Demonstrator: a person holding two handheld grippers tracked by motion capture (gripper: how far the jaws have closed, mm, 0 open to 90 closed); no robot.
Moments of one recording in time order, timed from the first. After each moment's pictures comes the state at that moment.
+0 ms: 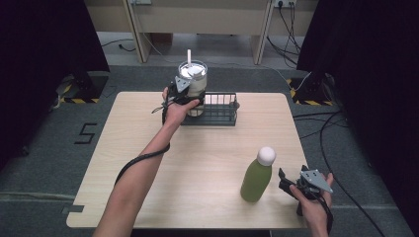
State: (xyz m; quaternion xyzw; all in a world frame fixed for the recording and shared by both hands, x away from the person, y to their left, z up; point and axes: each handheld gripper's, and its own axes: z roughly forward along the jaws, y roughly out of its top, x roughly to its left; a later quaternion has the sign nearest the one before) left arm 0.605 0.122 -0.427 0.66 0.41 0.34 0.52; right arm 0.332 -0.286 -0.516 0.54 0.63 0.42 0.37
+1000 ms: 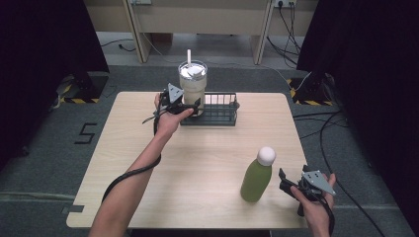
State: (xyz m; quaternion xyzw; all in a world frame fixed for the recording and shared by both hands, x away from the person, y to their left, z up) left arm 0.556 0.140 -0.424 0.67 0.39 0.36 0.52; right arm 0.325 -0.286 -0.508 0.53 0.62 0.44 0.38
